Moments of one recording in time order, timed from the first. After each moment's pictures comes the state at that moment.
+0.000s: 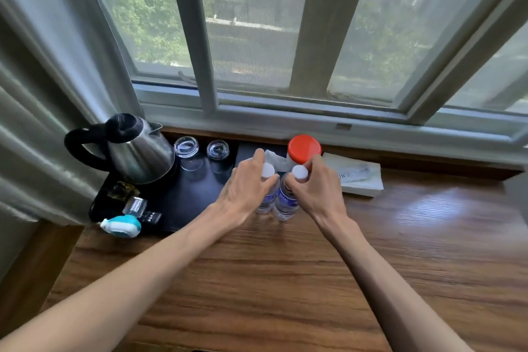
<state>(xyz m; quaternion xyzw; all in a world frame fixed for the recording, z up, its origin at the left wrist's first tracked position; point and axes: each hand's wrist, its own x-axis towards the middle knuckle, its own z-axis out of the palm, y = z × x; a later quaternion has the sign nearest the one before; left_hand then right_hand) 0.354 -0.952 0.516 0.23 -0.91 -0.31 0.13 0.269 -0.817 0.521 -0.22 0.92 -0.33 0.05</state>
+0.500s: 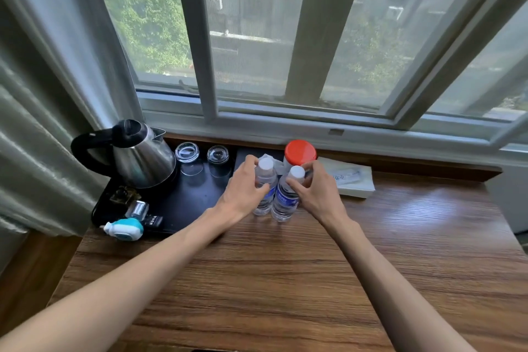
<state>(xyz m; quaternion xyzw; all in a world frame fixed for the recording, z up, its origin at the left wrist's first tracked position) 0.367 -0.958 0.515 0.24 -0.88 -0.40 0.09 0.272 -0.806 0.520 -0.22 0.89 -0.38 0.11</state>
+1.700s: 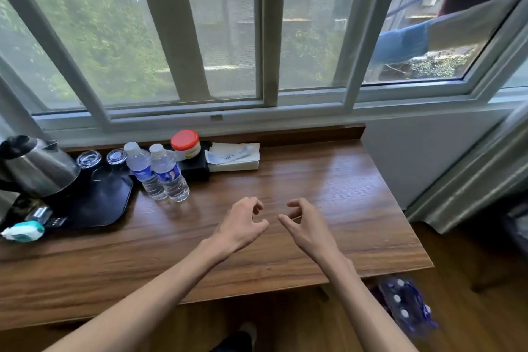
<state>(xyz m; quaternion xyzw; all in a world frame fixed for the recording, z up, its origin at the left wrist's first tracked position) 0.349 -0.620 0.503 0.14 -0.94 -0.32 -0.01 0.297 -0.452 0.514 -0.15 0.88 -0.42 0.14</state>
